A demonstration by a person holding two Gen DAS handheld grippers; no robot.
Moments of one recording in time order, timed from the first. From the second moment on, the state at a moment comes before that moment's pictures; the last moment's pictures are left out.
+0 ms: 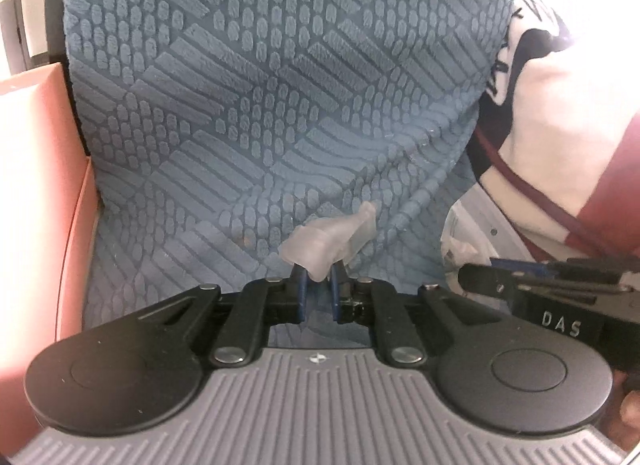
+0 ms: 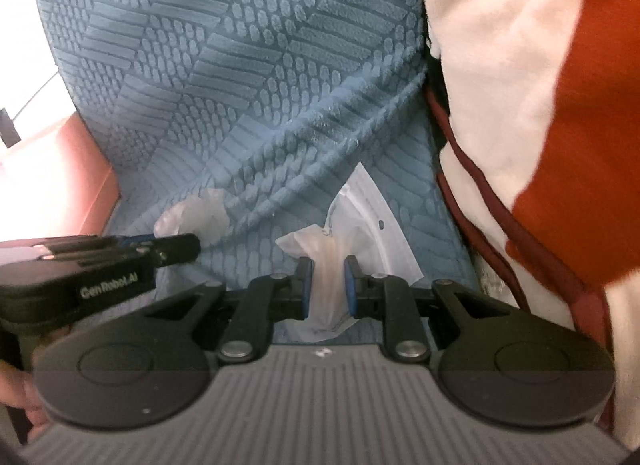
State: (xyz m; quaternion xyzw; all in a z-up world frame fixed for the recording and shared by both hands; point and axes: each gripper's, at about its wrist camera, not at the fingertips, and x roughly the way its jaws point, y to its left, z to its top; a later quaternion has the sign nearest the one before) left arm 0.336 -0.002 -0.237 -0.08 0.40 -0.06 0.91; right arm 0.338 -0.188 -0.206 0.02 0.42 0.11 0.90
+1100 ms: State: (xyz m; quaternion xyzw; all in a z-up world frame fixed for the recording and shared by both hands) left arm 0.240 0.026 -0.217 -0.15 0.39 -0.04 0.91; right arm 0.264 -0.177 -0.206 0.02 0.41 0.14 0.90
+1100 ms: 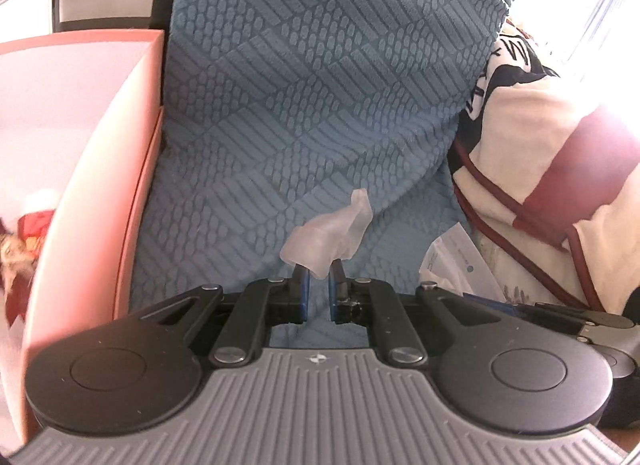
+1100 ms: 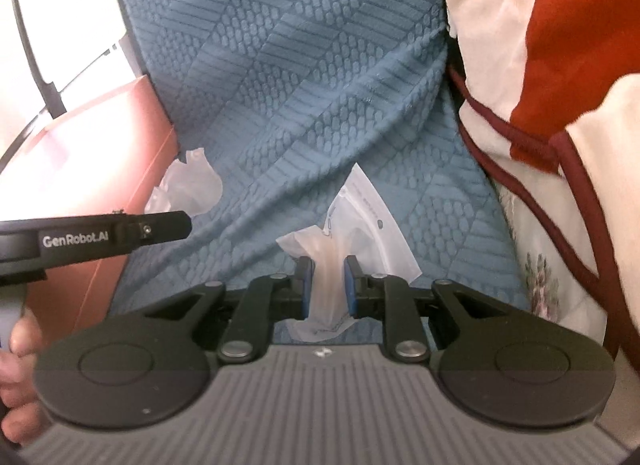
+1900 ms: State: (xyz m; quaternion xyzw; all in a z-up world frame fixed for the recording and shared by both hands) left arm 0.152 0.020 -0.195 -0.14 0.39 -0.06 0.91; right arm 0.176 -0.179 -0.173 0.01 0.38 0.14 0.91
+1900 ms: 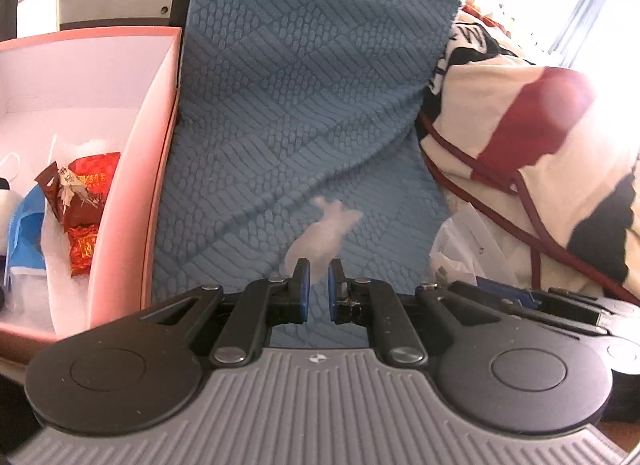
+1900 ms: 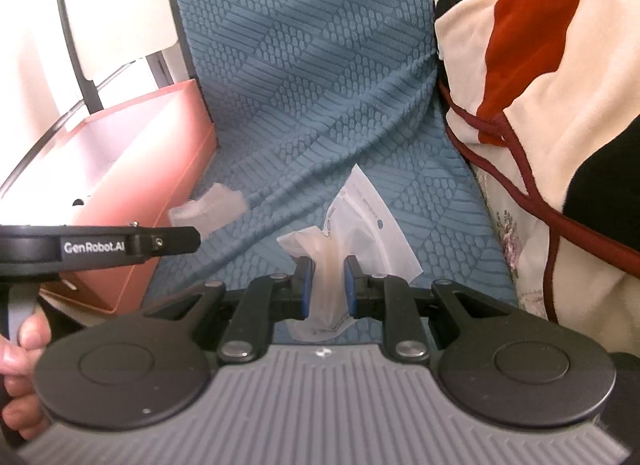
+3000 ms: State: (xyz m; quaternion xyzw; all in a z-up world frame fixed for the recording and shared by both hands) left arm 0.073 0.068 -0.128 -0.20 0.34 -0.06 0.92; right arm 0.126 -0.138 -0.112 0.02 0.35 0.18 0.92
